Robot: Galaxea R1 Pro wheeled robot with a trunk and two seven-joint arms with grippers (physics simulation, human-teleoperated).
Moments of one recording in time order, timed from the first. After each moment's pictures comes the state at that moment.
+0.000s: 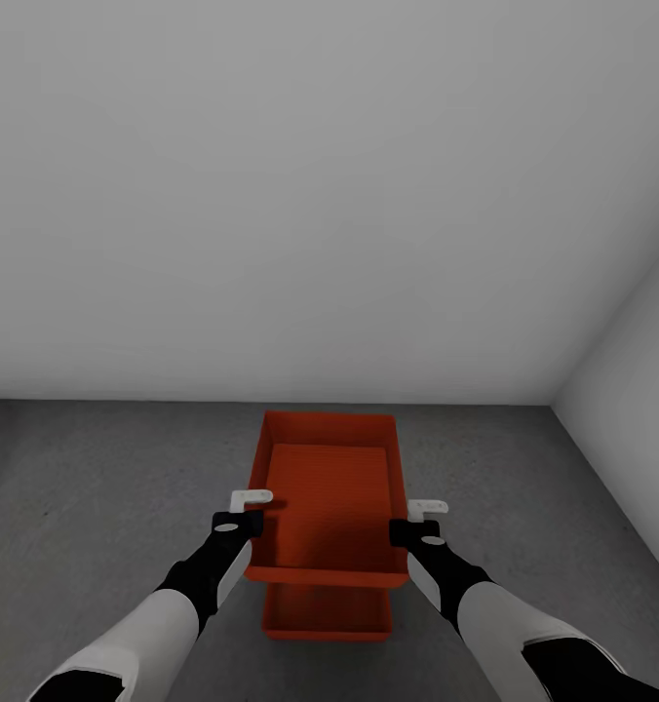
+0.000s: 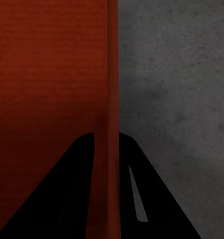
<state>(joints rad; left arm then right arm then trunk) -0.73 -0.12 -0.08 -0.43 0.05 0.17 0.28 -0.80 0.12 0.09 -0.19 -0.08 -0.01 -0.18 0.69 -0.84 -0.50</state>
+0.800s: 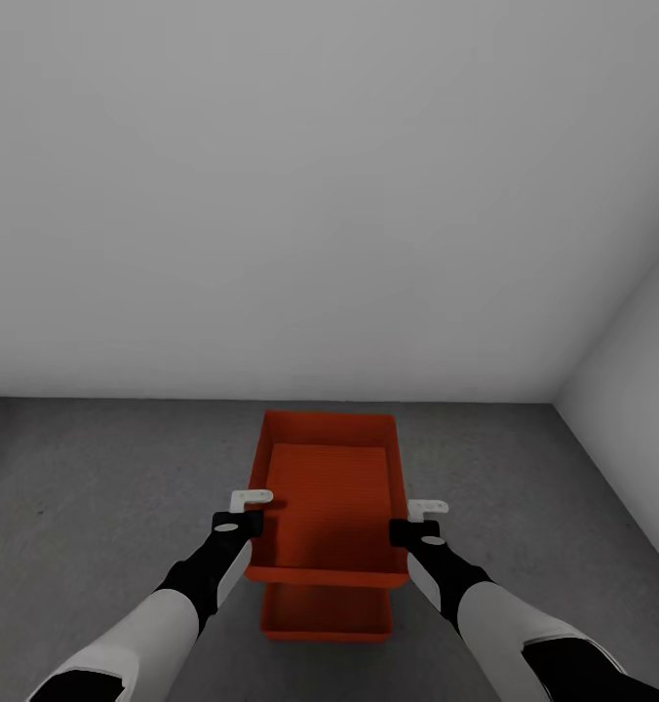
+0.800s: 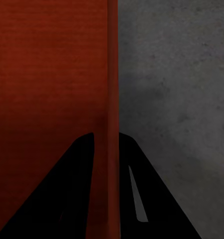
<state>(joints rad) -0.73 -0.12 -0.08 -0.43 0.05 0.17 0.28 -0.80 0.12 0.09 -0.19 -0.08 -0.01 -0.18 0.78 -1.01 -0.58</state>
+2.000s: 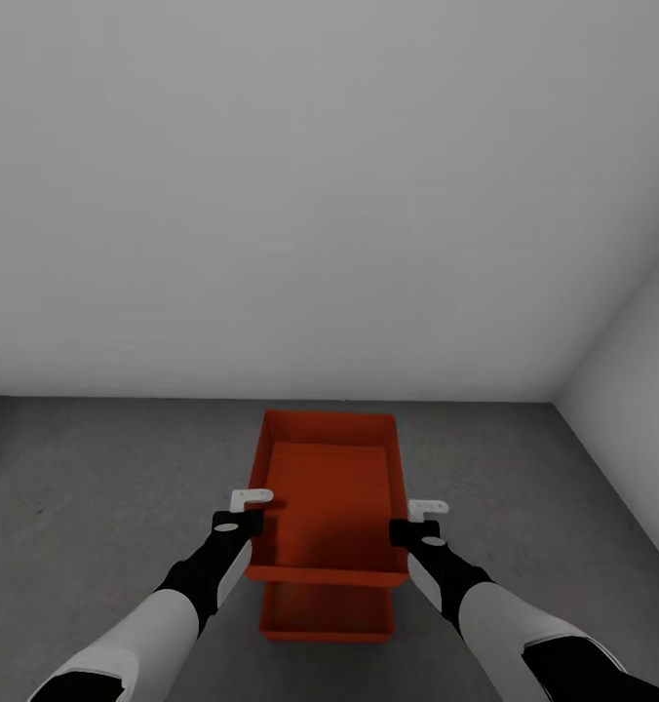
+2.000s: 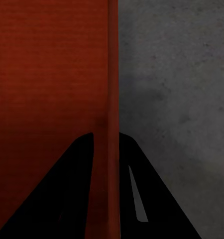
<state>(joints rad) -0.72 -0.12 -0.07 -0.44 0.04 0.17 0.28 -0.80 0.11 0.15 -0.19 -0.15 -0.02 -0.18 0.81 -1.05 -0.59</state>
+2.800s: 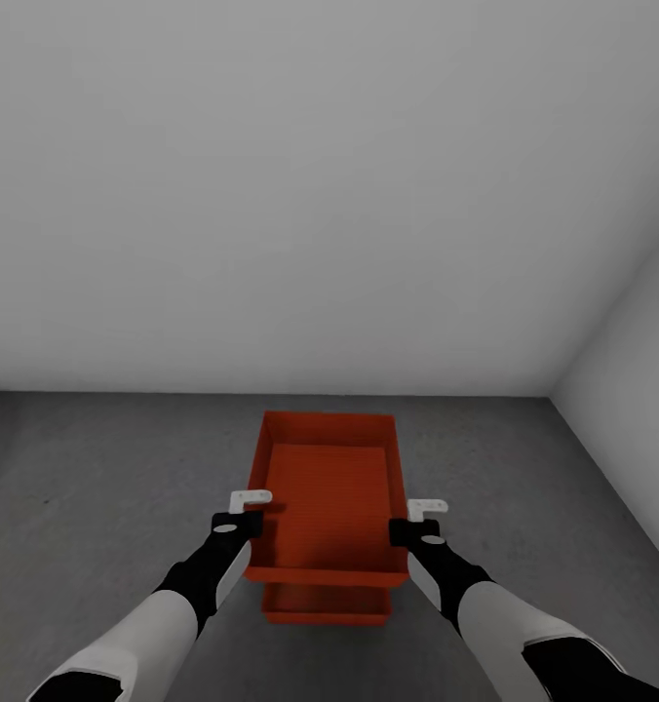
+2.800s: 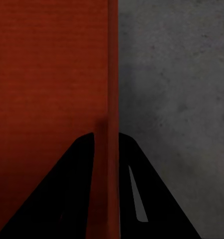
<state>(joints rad) -0.72 -0.11 -0.09 -0.43 0.07 0.17 0.28 -0.80 0.12 0.10 -0.19 -0.09 -0.01 -0.18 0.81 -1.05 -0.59</state>
